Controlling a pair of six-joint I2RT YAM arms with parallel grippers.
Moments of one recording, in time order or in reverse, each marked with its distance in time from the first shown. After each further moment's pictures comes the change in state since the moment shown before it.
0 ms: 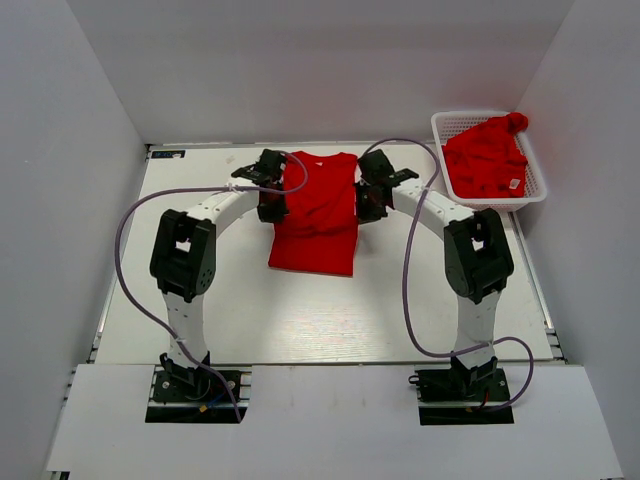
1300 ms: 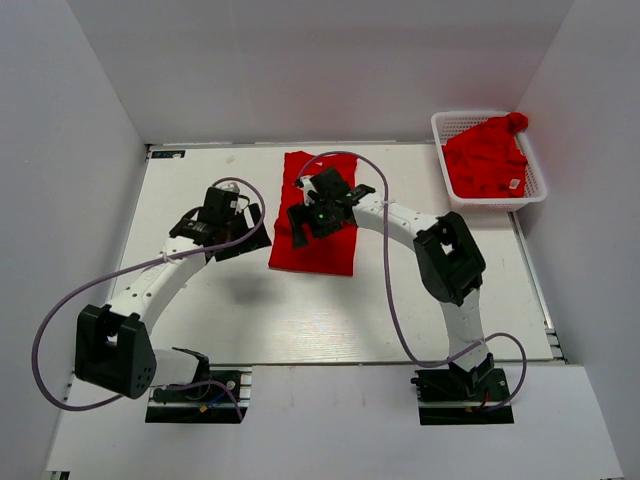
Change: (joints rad) left arm 0.072 -0.690 -0.592 0.073 0.109 -0.045; right arm 0.229 0.079 0.053 0.120 -0.291 -0.167
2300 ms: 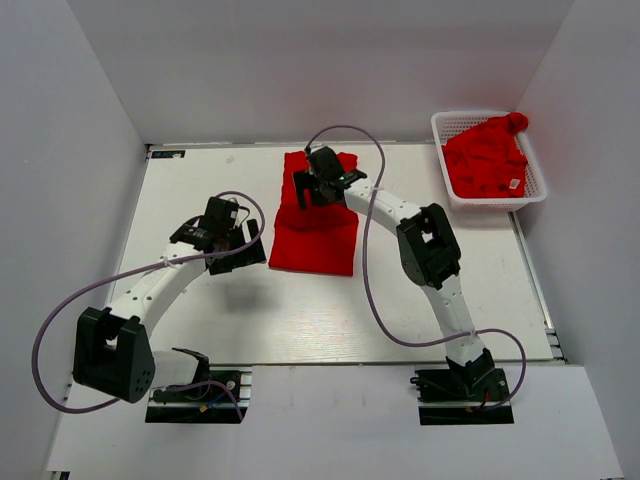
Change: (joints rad) left arm 0.001 -0.032 -0.062 -0.084 -0.022 0.038; right arm -0.055 0.253 0.332 0.069 0.403 0.059
